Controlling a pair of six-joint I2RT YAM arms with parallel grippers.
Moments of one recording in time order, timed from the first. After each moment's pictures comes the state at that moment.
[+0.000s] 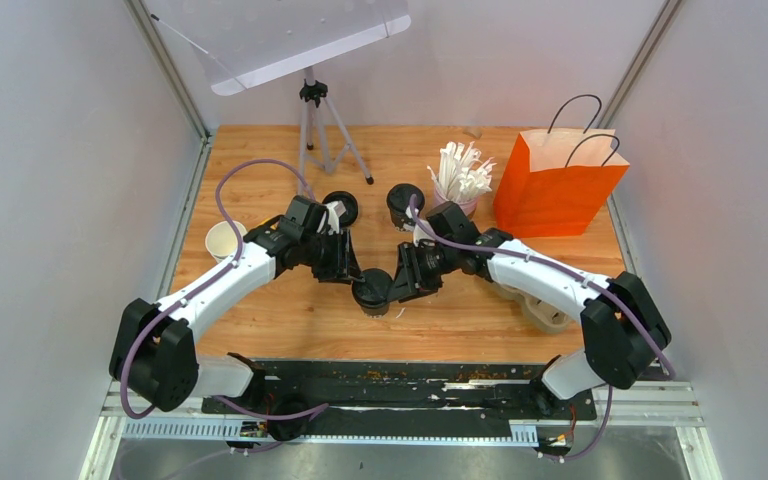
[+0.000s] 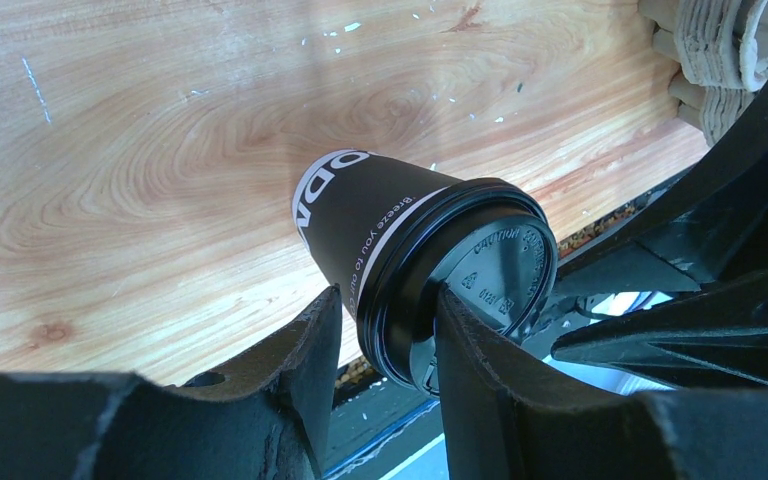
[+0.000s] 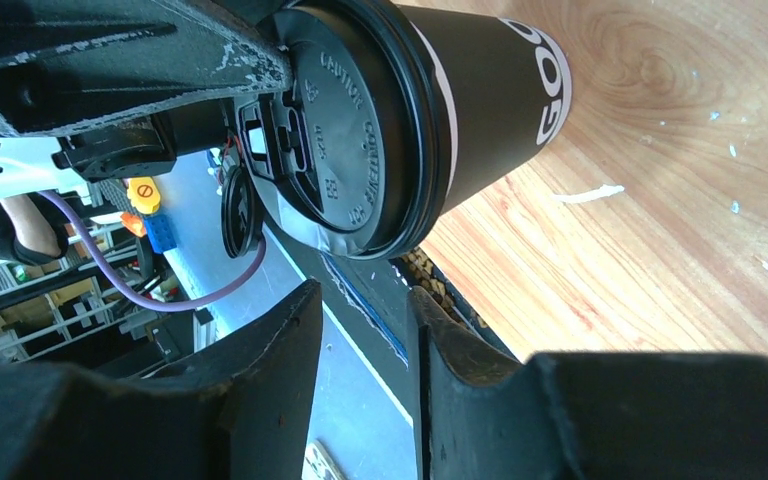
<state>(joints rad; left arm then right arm) -0.50 1.31 0.91 -0.56 0.38 -0.58 0.71 1.49 0.99 -0.41 -0.63 0.59</state>
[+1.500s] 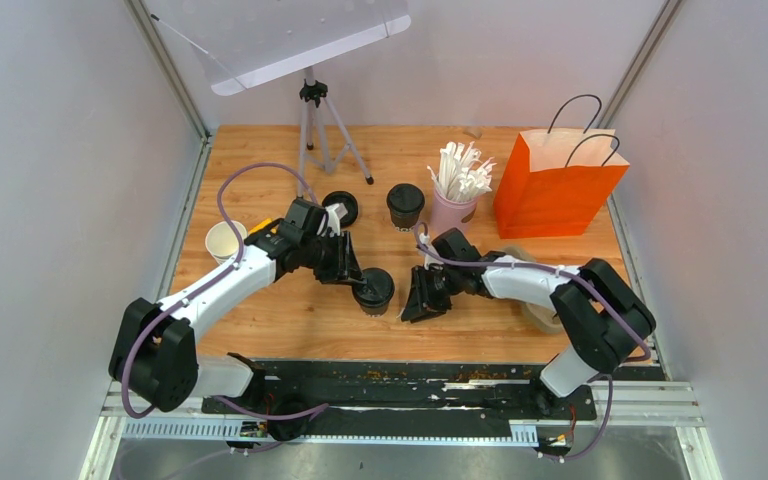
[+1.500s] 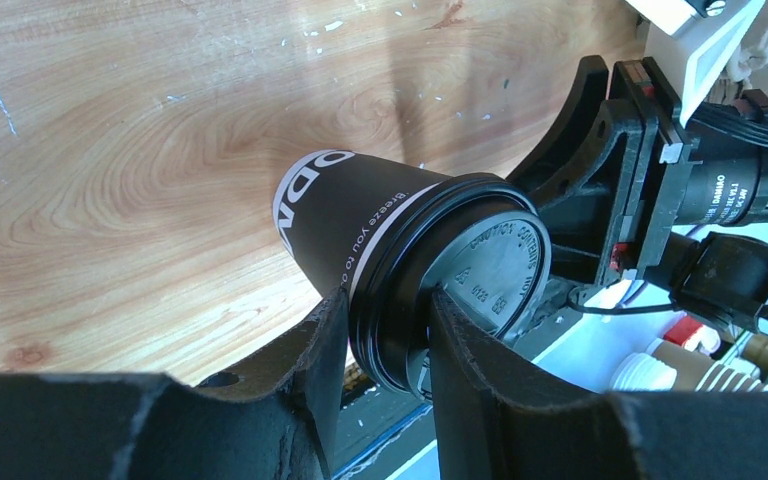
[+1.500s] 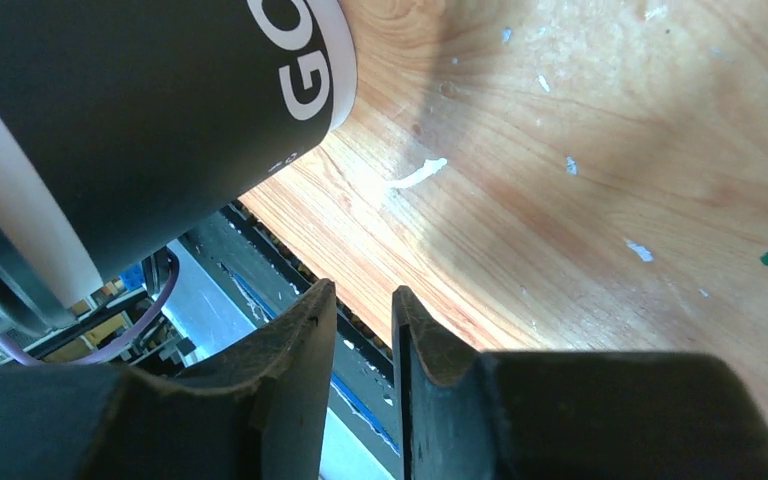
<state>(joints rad) -0.50 1.31 0.87 -0.50 0.42 -0.58 0.67 1.59 0.75 -0.18 -0.59 0.67</state>
